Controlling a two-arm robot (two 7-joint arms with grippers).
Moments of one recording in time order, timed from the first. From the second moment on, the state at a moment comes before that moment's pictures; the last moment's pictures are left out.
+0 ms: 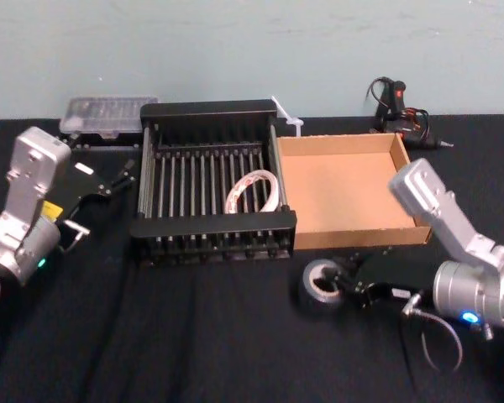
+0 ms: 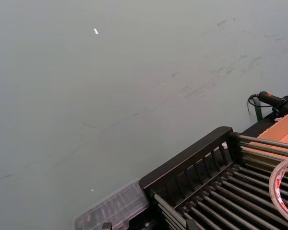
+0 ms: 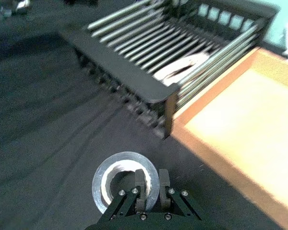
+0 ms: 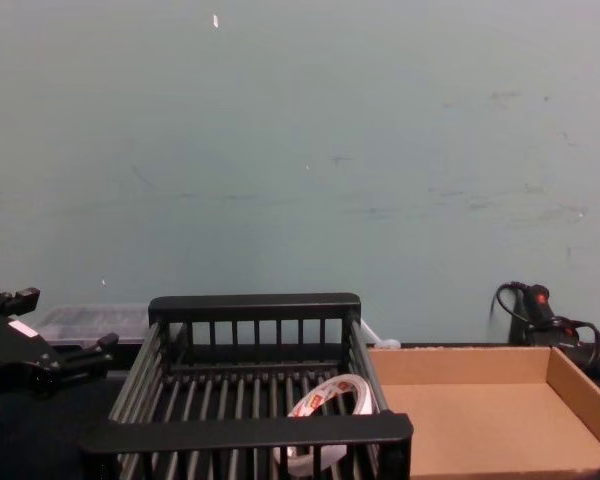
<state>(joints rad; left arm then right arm) -0.20 0.60 0.45 -1.41 -0.25 -0.12 0.03 0.14 0.64 -0.48 -1.70 0.43 0.46 0.47</state>
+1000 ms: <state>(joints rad) -0.20 0.60 0.45 -1.41 -0.25 -0.12 0.03 0.26 0.51 -0.38 -1.58 0.38 0.51 0.26</state>
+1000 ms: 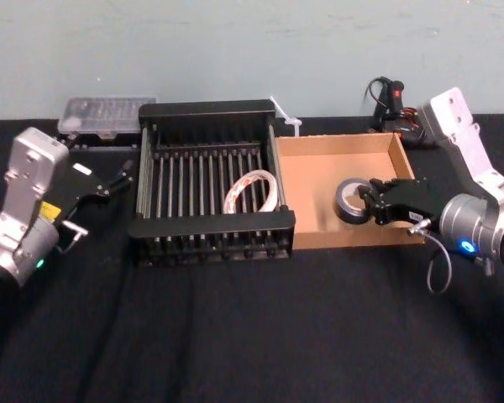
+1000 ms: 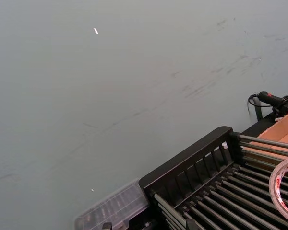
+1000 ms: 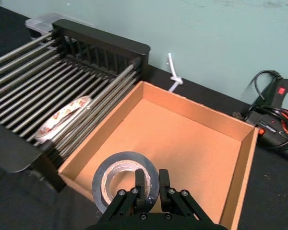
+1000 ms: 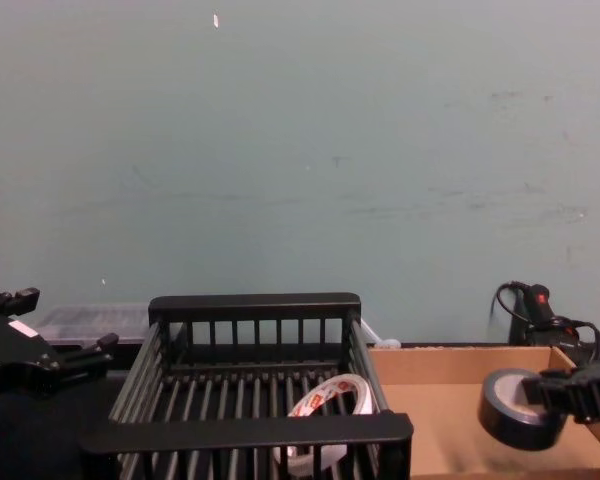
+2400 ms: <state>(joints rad) -0.20 0.60 0.45 -1.41 -0.25 -0.12 0.03 0.30 0.46 -0.37 -1.50 0.34 0.51 0.24</state>
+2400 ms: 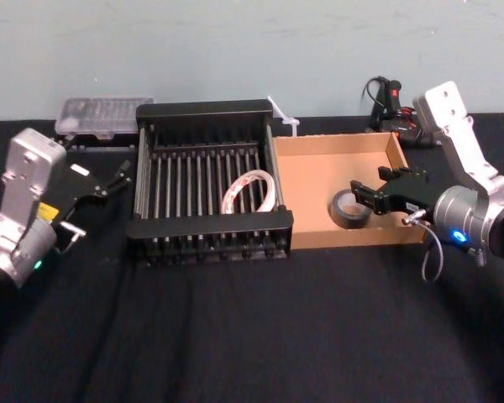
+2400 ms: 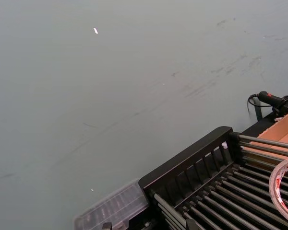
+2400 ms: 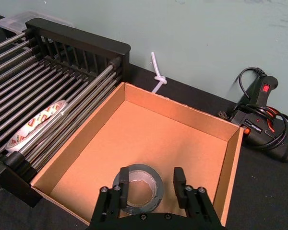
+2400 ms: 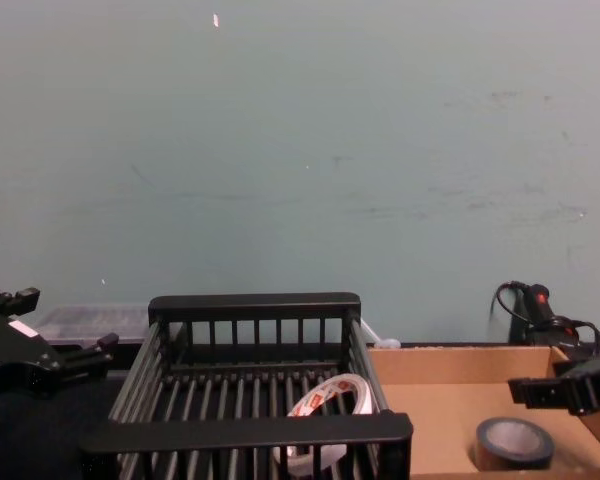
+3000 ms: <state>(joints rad) -0.20 0.60 0.45 -1.41 -0.25 -0.12 0.03 0.29 0.46 -0.37 -1.51 0.33 0.50 0.24</state>
